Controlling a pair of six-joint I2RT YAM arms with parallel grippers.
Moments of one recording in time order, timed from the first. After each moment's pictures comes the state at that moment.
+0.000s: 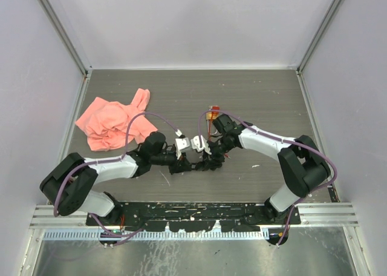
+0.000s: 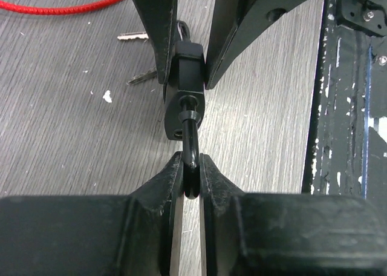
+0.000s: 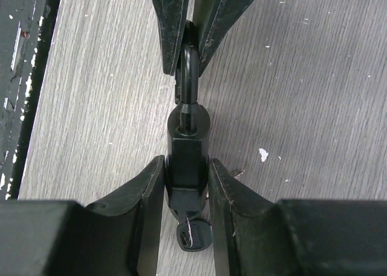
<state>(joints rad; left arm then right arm) -0.73 1.41 0.50 0.35 0.65 0.09 0.61 1.59 0.92 -0.55 -0.78 -1.04</state>
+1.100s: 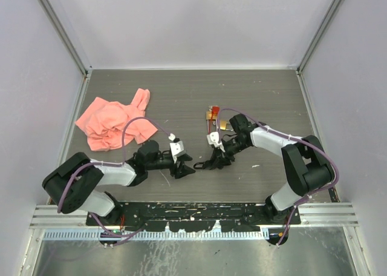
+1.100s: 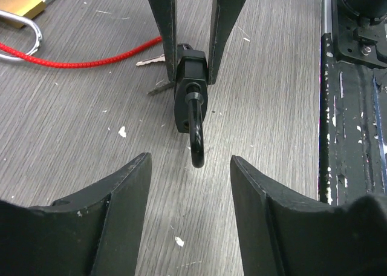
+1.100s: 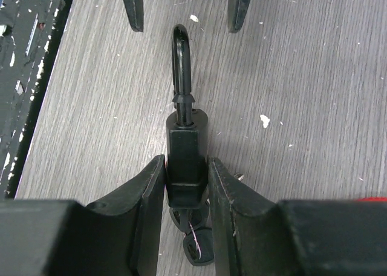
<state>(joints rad) -0.75 1.42 0.33 0.79 0.60 0.04 0.42 1.58 0.83 -0.58 -0.95 -1.19</state>
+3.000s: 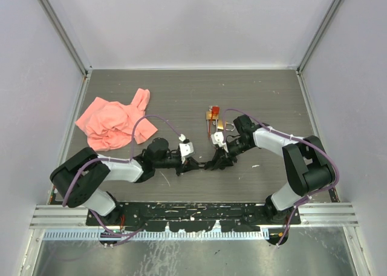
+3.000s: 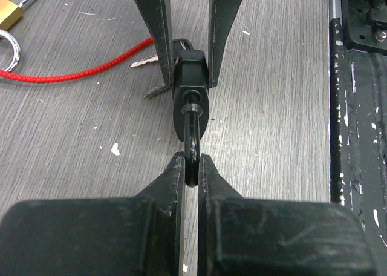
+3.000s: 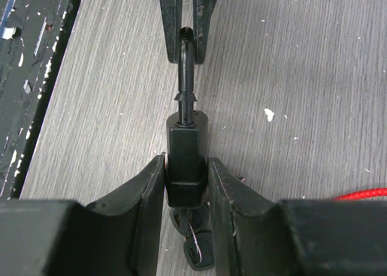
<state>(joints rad) -0.81 1.51 0.44 0.71 0.57 0.11 0.36 1.57 0.79 -0.59 -1.03 -1.25</state>
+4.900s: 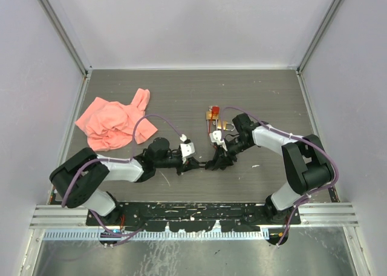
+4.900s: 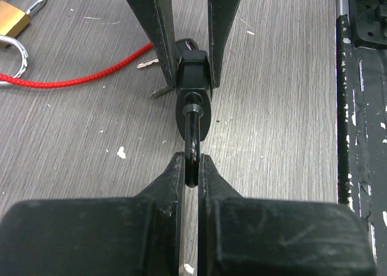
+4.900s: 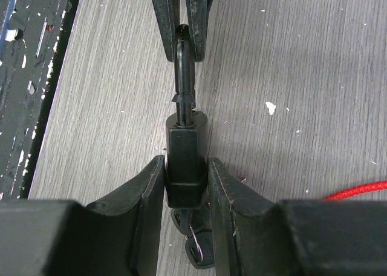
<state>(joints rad) -0.82 1.51 0.45 0.69 0.55 0.15 0.37 1.59 0.82 -0.62 -1.00 -1.22</state>
